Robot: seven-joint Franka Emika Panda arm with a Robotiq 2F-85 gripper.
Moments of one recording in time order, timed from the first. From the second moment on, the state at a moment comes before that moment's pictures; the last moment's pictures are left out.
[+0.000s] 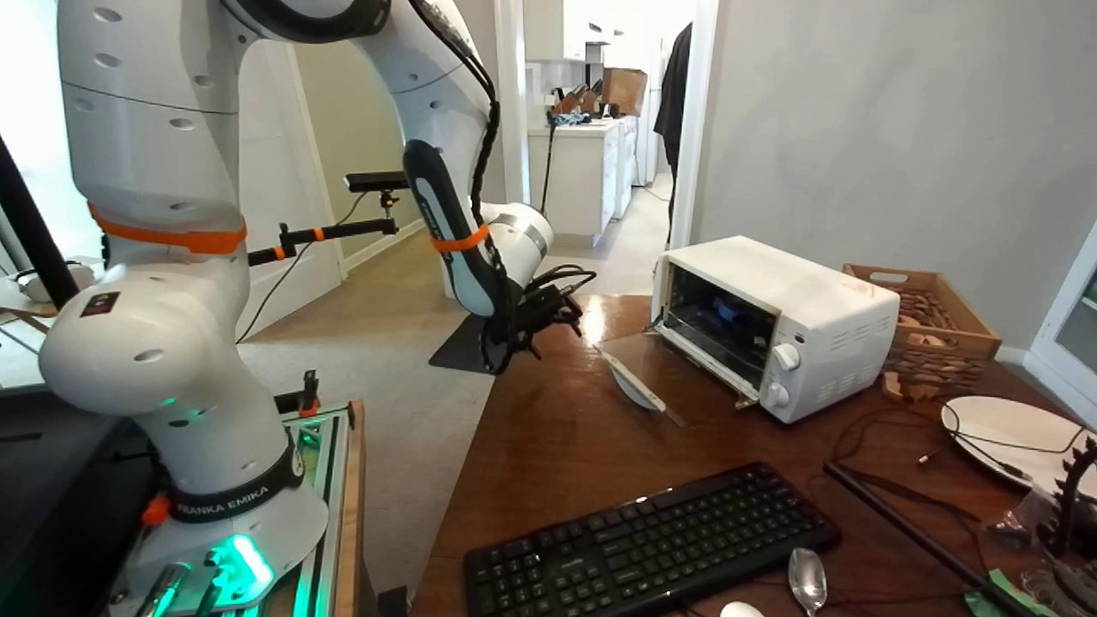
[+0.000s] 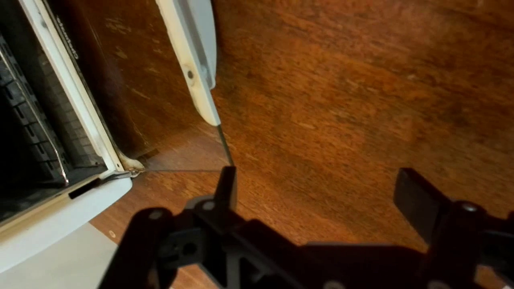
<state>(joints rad) 0.04 0.26 0.32 -2.42 -1.99 2.91 0.85</state>
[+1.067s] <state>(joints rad) 0.04 0.40 0.26 -2.29 -2.02 2.75 0.68</state>
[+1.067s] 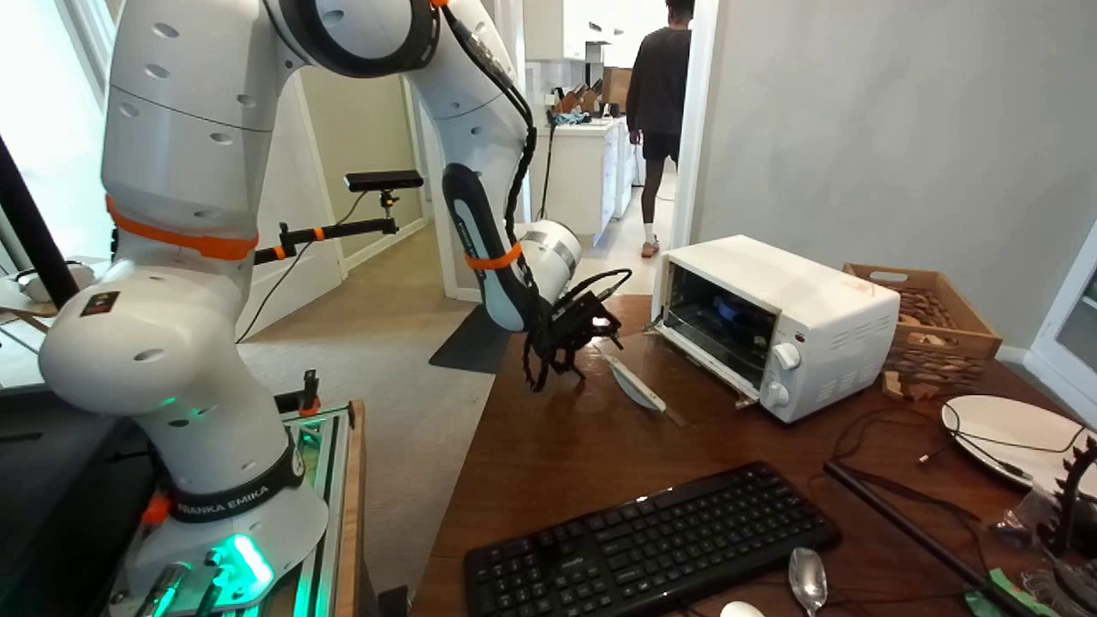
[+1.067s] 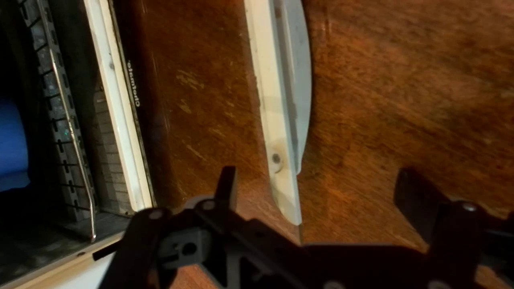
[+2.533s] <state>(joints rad) 0.08 0.41 0.30 -2.32 -2.29 2.37 0.80</state>
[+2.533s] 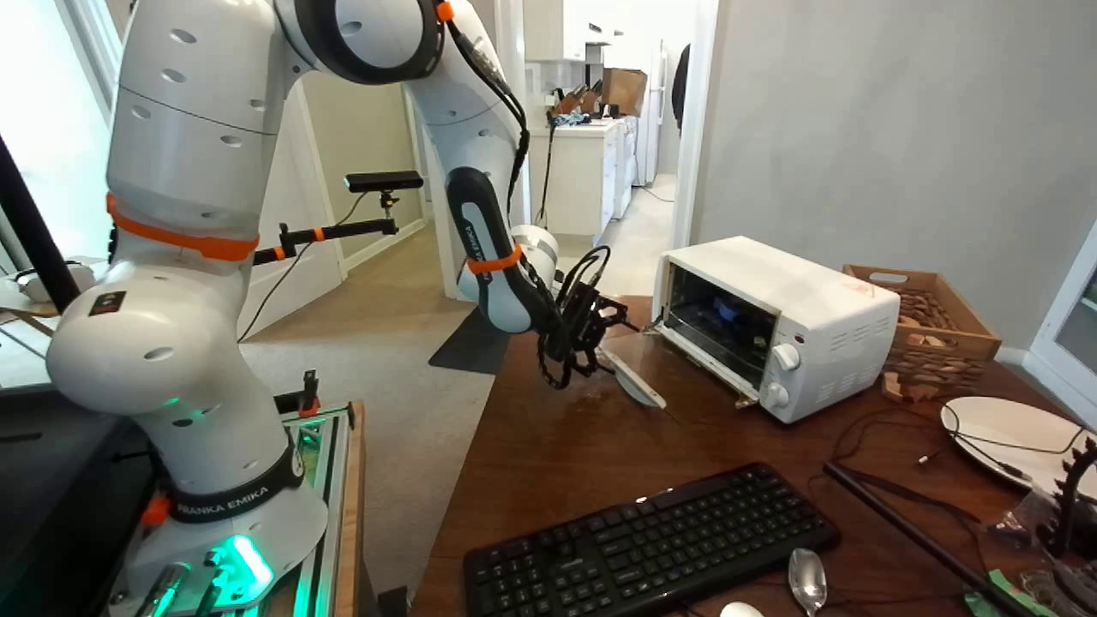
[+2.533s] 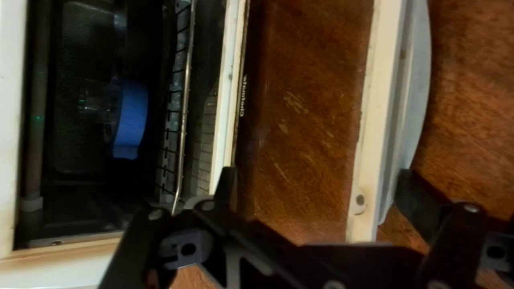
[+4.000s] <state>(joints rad) 0.15 0.14 0.28 -2.49 -2.29 2.46 0.89</state>
